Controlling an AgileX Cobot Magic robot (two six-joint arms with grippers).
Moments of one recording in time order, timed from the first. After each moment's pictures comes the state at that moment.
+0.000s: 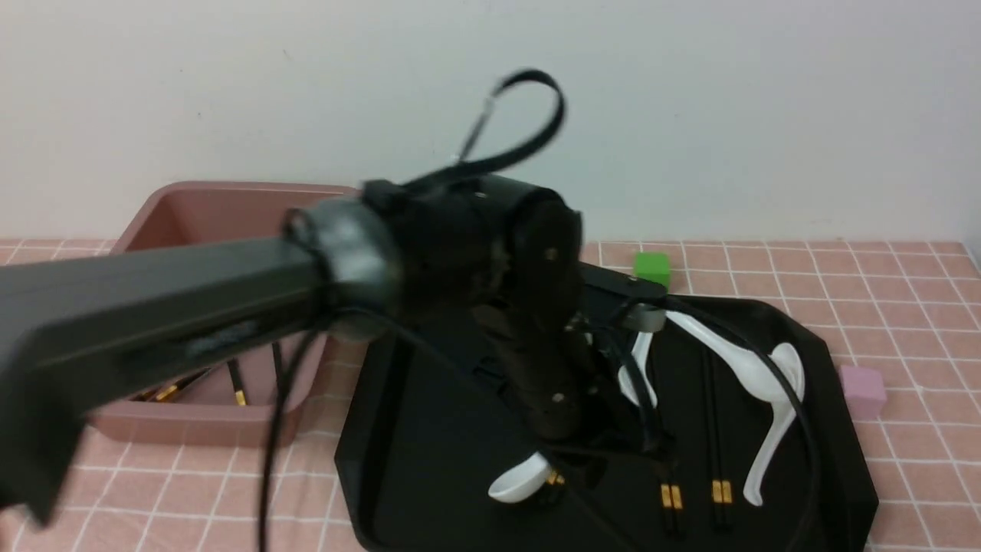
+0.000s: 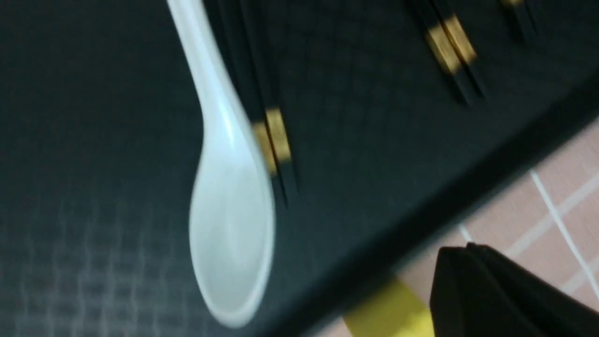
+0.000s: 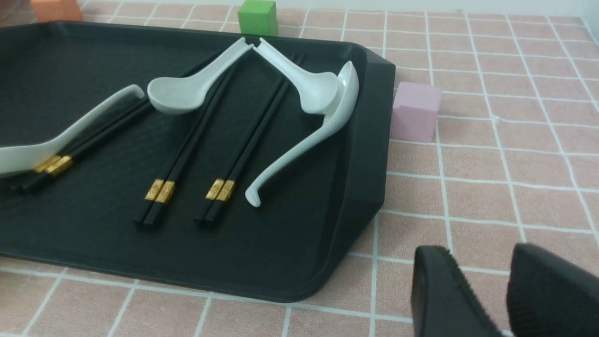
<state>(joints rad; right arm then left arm) 0.09 -0.01 0.01 0.02 0.39 0.05 -0.78 1.97 -1.57 -0.20 0.92 -0.10</state>
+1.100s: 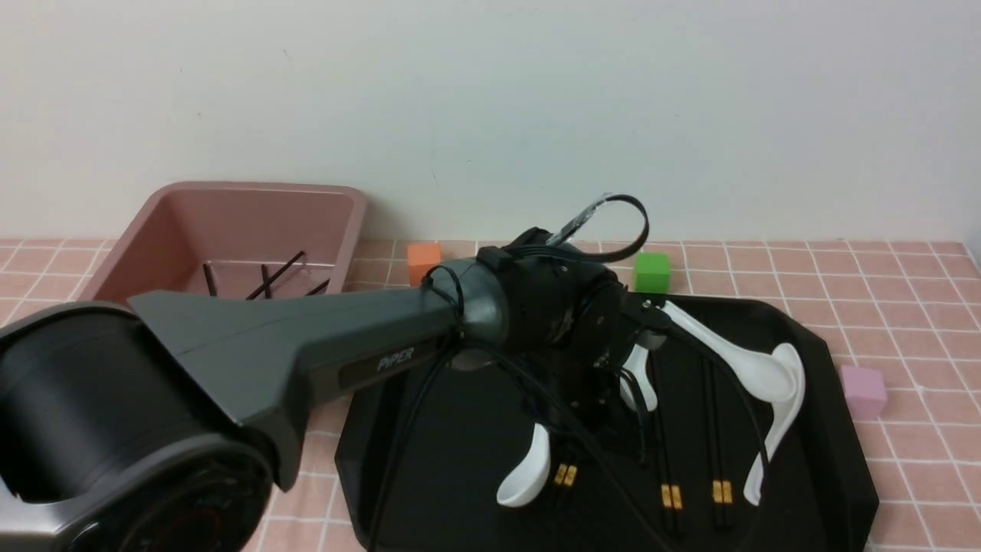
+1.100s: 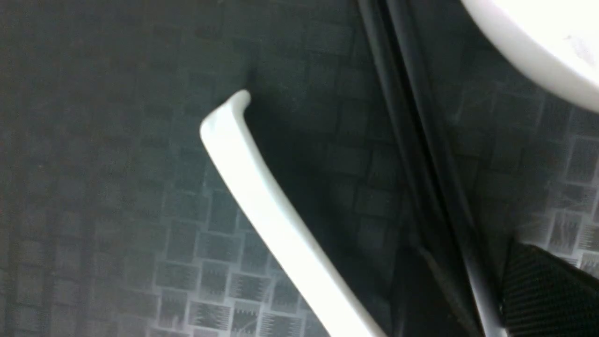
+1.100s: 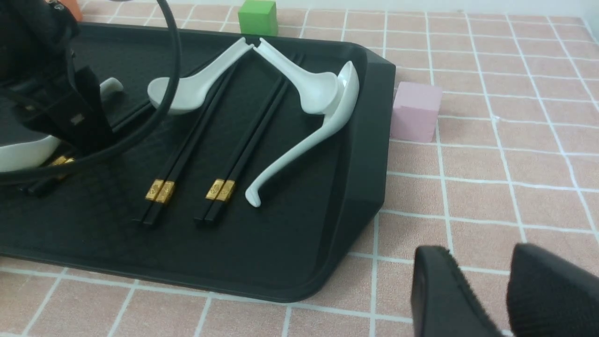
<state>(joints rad) 0.09 -0.01 0.01 0.02 0.39 0.05 -0.77 2.23 -1.73 0.05 0.79 -0.13</state>
